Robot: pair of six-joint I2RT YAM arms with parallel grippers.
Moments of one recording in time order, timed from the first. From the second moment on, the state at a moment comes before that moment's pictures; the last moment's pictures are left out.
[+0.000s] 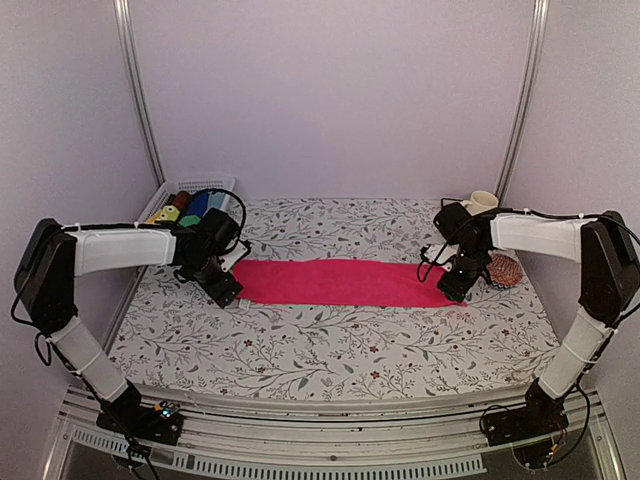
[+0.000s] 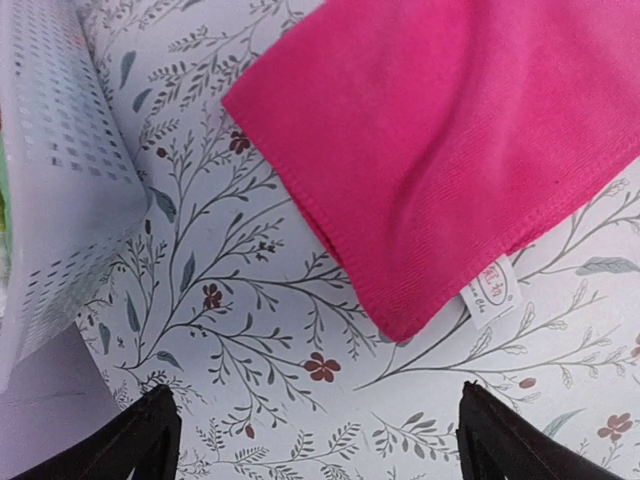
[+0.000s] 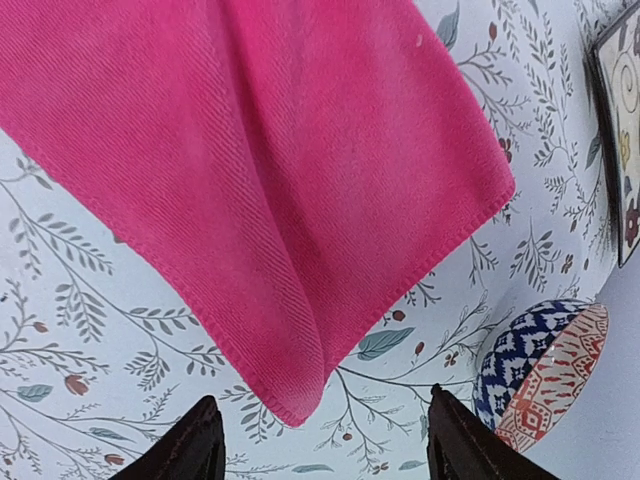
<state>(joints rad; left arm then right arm) -0.53 1.64 1.04 -0.58 -0.36 0.23 0.45 1.71 1.16 -0.79 0.31 -0.39</state>
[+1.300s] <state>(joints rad) -0.31 1.98 1.34 -0.46 -0.01 -0.02 0.11 1.99 1.47 -0.76 -0.29 0.15</state>
